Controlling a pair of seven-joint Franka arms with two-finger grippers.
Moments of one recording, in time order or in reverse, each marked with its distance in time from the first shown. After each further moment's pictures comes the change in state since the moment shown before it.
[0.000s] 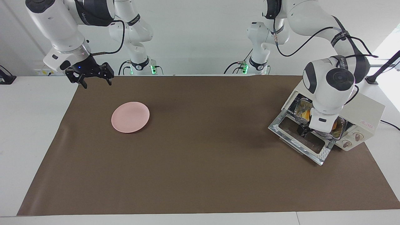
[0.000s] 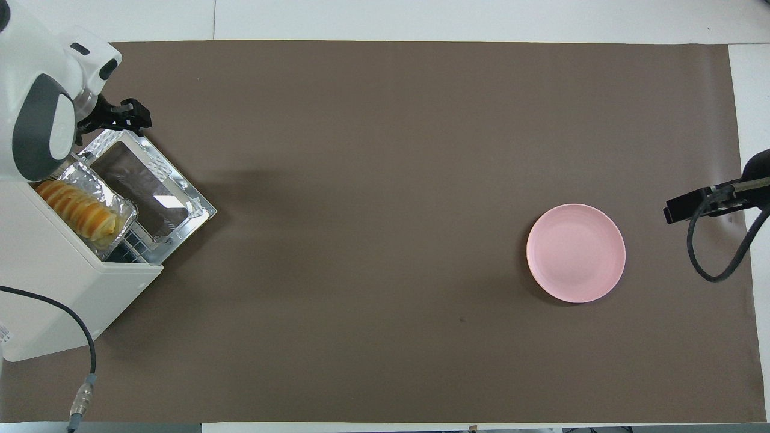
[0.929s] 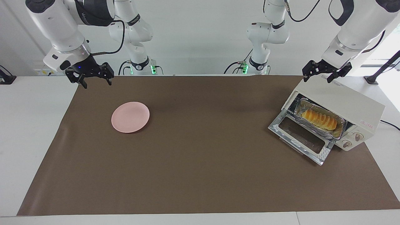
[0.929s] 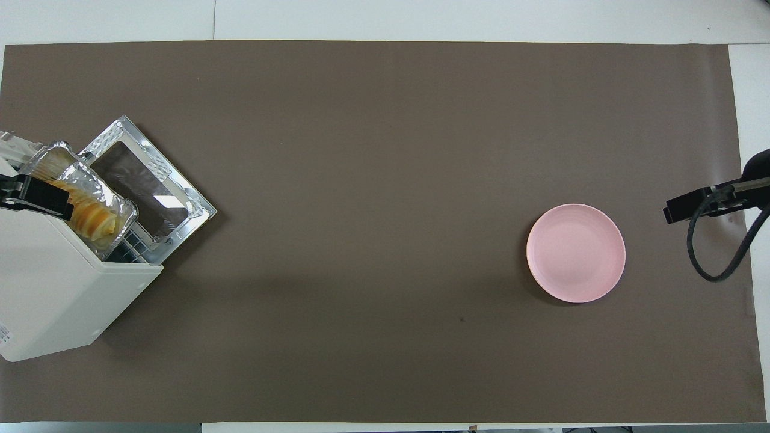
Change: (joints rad) left arm 0.212 -0.350 -0.233 -0.033 -0.042 -0.449 0.335; right arm 0.000 0.000 0.000 0.000 0.000 0.000 0.000
